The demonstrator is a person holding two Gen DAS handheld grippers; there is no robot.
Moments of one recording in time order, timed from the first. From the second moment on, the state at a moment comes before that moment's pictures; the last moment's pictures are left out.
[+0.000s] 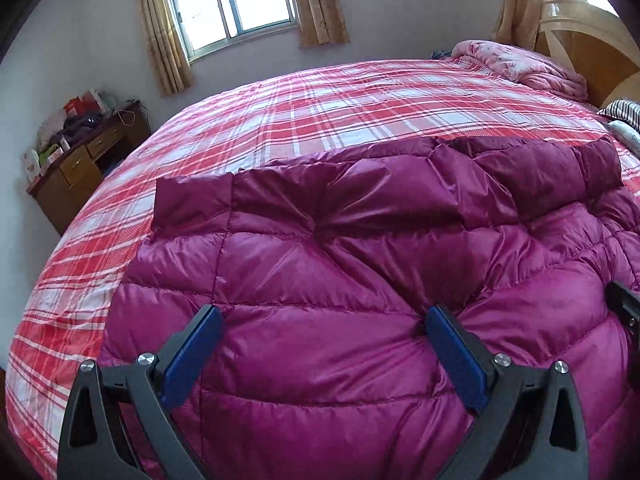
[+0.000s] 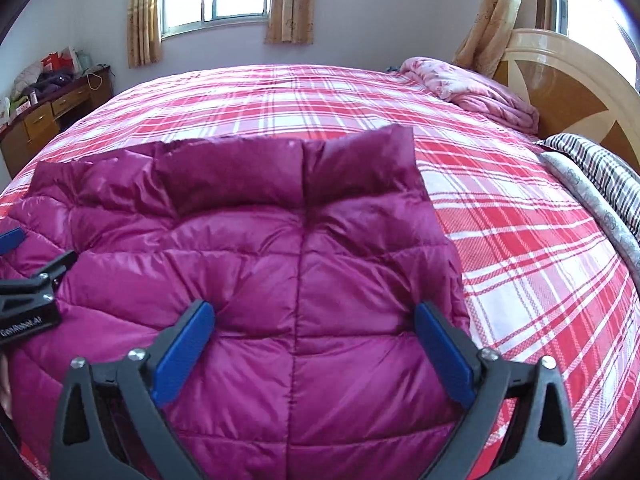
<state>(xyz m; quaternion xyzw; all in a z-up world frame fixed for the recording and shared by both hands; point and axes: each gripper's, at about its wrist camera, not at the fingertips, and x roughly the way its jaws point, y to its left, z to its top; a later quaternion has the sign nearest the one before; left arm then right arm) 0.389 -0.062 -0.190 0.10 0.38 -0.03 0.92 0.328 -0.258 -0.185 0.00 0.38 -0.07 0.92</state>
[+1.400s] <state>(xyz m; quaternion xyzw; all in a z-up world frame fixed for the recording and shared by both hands) 0.330 0.057 -0.147 0.06 0.34 0.05 0.94 0.285 -0.232 -0.147 0.00 0.35 -0.05 0.94</state>
